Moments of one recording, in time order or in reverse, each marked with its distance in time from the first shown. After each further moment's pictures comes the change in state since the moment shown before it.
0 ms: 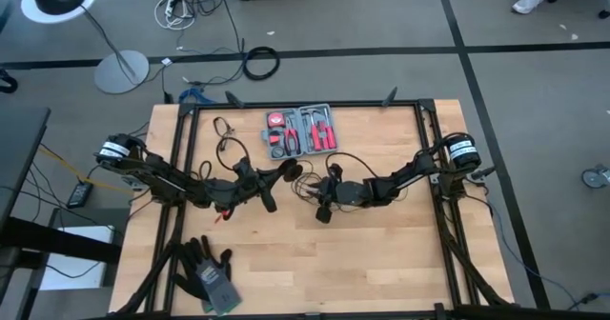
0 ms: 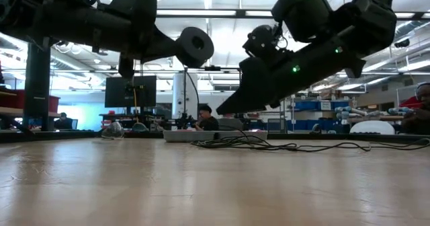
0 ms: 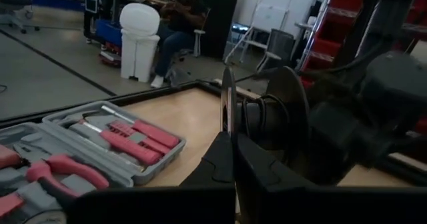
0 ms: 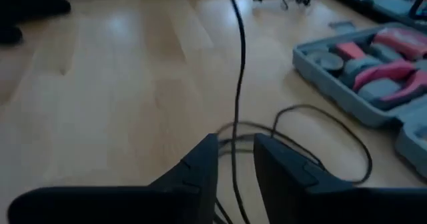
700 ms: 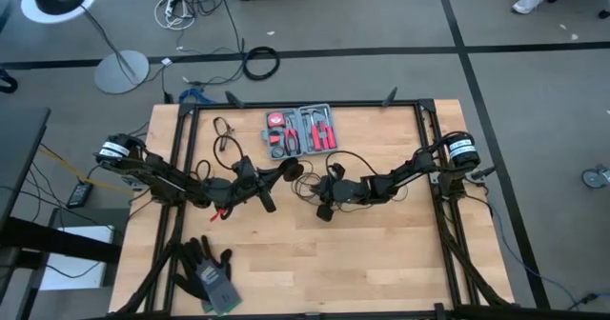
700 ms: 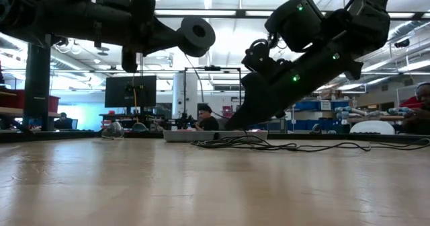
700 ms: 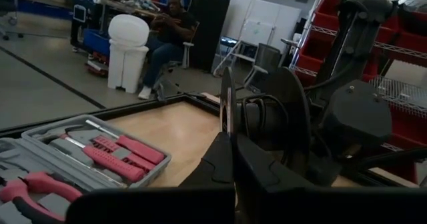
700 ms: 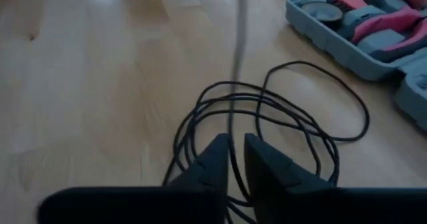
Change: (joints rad) left arm 0.000 0.000 0.000 0.076 0.030 0.026; right arm -0.027 0.000 0.011 -0.131 -0.031 0.083
